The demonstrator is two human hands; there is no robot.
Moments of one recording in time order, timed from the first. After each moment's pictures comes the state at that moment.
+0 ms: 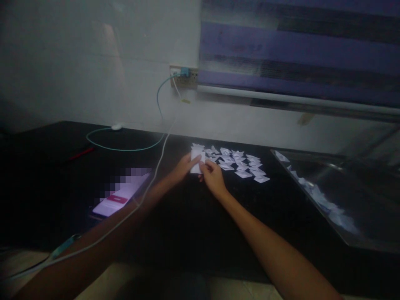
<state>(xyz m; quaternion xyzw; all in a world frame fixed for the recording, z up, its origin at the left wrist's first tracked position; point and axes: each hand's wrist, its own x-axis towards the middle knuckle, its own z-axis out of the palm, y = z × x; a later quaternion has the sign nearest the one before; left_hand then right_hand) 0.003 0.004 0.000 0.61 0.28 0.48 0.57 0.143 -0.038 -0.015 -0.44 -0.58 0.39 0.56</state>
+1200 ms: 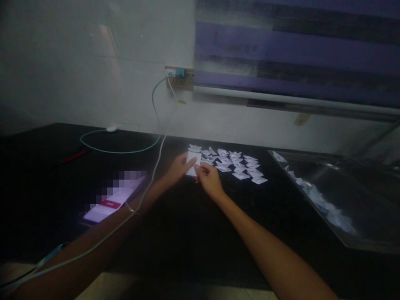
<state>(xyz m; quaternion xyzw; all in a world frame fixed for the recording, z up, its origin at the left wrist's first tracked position) -0.001 0.018 -0.013 0.67 0.27 0.53 0.45 0.146 -0.034 -0.023 -0.44 -0.60 0.39 0.54</state>
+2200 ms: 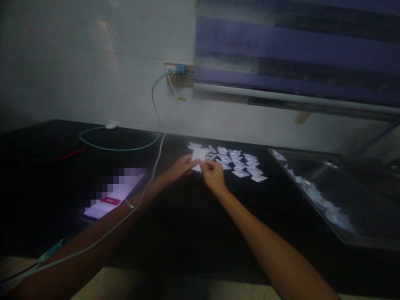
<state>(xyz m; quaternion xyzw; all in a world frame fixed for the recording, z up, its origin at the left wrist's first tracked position) -0.005 0.009 -0.007 0.67 0.28 0.40 0.56 0.153 -0.033 -0.014 -0.48 -0.59 0.32 0.56</state>
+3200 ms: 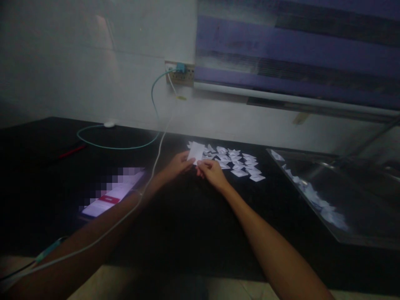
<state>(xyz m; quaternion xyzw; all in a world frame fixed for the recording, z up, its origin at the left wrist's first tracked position) -0.011 0.016 -0.009 0.68 0.26 0.43 0.53 0.169 -0.021 -0.015 -0.44 -0.64 0.42 0.47</state>
